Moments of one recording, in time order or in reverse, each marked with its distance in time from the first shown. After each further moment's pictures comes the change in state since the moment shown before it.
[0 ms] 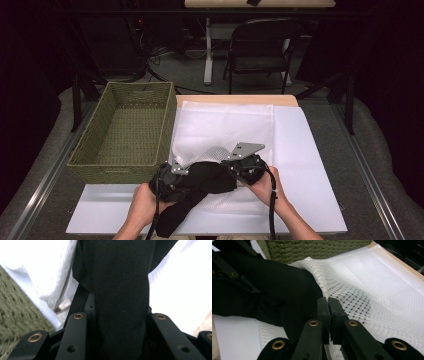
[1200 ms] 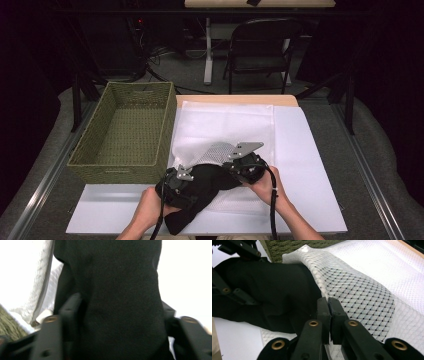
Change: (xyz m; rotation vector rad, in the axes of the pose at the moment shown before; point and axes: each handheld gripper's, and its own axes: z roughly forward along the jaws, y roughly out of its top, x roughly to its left) left arm -0.003 -0.013 0.027 -0.014 -0.049 0.066; right arm -0.008 -0.008 0.009 0.064 0.027 0.030
